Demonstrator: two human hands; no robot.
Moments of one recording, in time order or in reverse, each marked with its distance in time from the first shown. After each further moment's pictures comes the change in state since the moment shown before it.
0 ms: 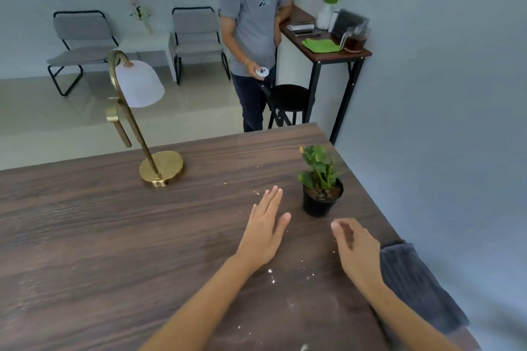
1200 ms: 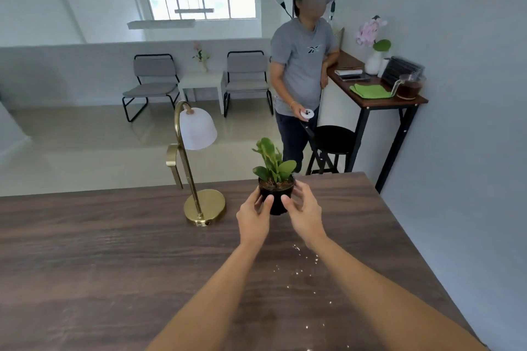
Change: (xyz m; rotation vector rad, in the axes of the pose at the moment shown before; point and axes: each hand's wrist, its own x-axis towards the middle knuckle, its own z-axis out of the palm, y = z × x) left_hand 0.100 -0.057 -0.096 -0.500 0.608 -0.356; right_hand 0.142 -0.155 0.146 0.538 -0.303 -0.154
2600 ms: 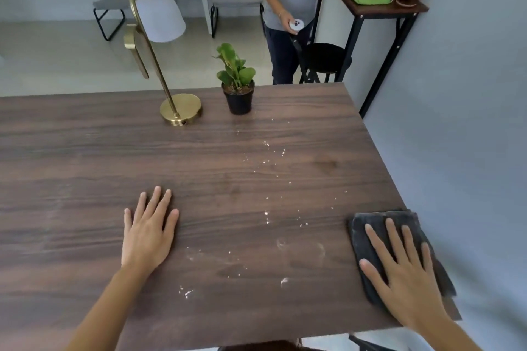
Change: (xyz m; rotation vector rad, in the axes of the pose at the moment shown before) left_hand -0.217 -0.075 -0.179 1.156 -0.093 -0.018; right_hand -0.310 0.068 -0.243 -1.273 -0.326 0.232
